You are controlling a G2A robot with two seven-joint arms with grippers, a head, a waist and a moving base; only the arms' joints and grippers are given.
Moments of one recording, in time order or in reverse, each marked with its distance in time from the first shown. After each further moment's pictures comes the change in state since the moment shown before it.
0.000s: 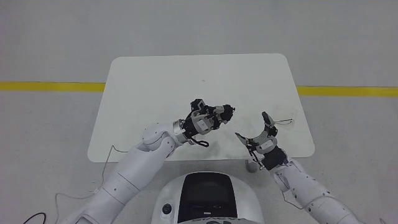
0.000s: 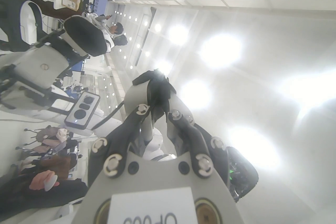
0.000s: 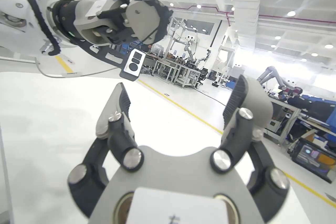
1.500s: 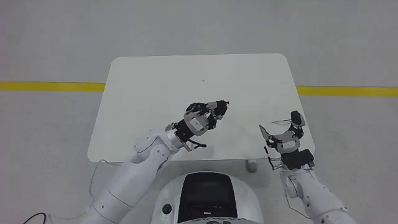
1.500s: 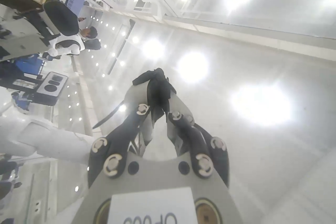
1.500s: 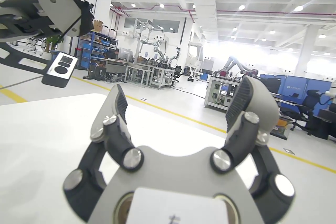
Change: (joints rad) left arm 0.152 0.020 -0.089 -0.258 -0.168 0.117 0.189; right arm -0.198 -0.002 0.232 -0.168 0.102 0.044 0.020
